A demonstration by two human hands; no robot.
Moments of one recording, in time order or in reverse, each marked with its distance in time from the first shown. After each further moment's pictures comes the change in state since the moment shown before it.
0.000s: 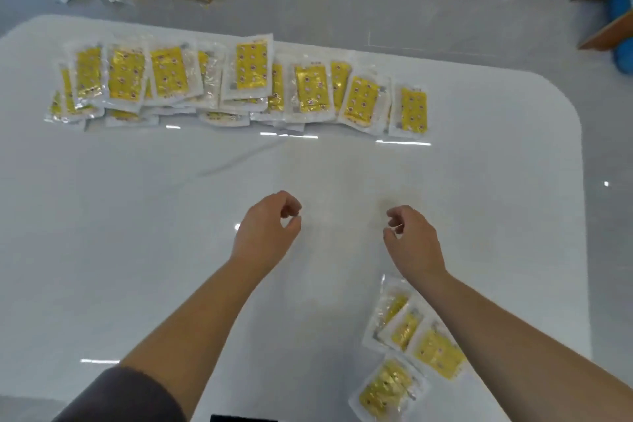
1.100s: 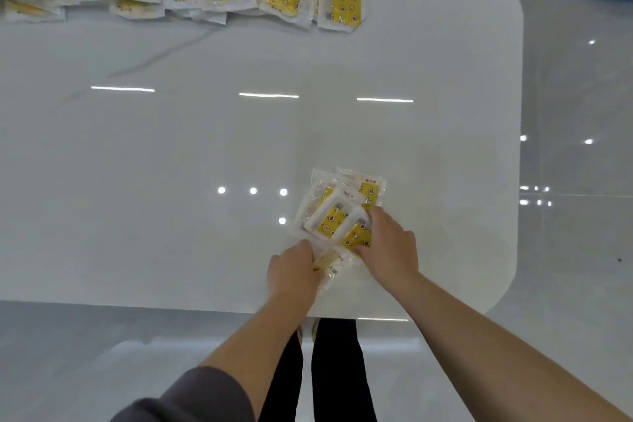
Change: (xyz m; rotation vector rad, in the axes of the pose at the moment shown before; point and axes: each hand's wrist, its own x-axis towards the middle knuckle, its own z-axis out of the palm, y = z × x) left_hand -0.185 0.025 0.217 0.439 -0.349 -0.231; right_hand -0.134 0.153 0.004 -0.339 -0.131 -0.004
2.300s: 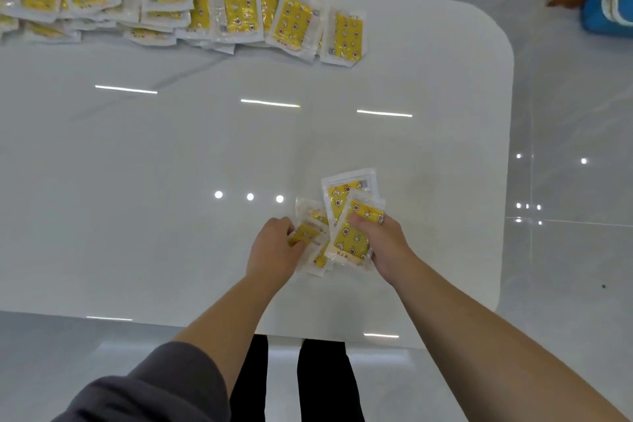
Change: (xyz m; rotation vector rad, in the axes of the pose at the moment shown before) left_hand 0.037 0.001 -0.061 -0.400 0.144 -0.014; right_hand 0.039 -0.024 -0.051 1.336 -0.218 0.477
